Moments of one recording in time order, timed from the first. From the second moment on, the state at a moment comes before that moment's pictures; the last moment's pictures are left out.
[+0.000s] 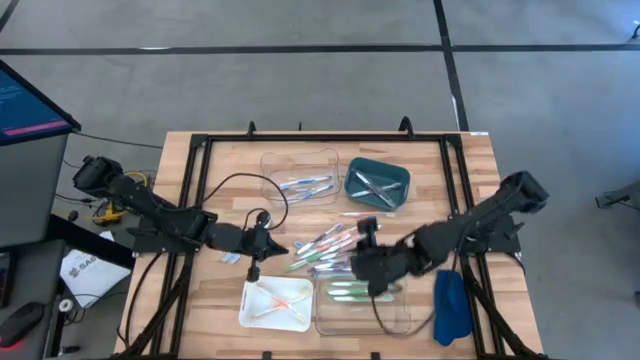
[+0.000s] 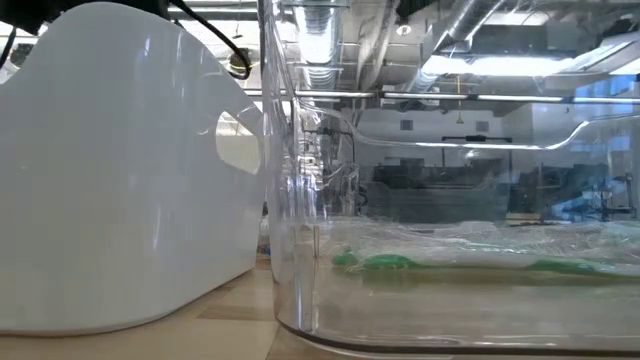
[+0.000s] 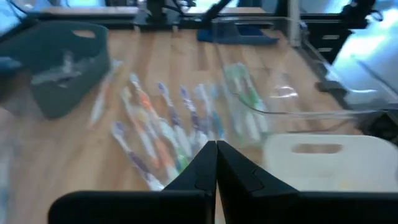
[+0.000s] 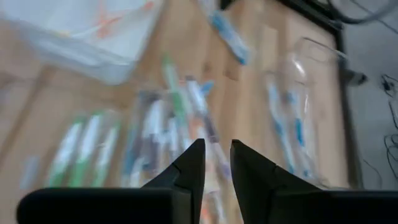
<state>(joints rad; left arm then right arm) -0.38 1.14 0.49 0.23 -0.31 -0.14 0.49 1.59 1.38 -0.75 0.54 -0.01</state>
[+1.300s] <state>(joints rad) -0.18 1.14 0.49 0.25 -0.25 -0.05 0.16 1.67 1.09 -0.51 -0.02 -0.08</state>
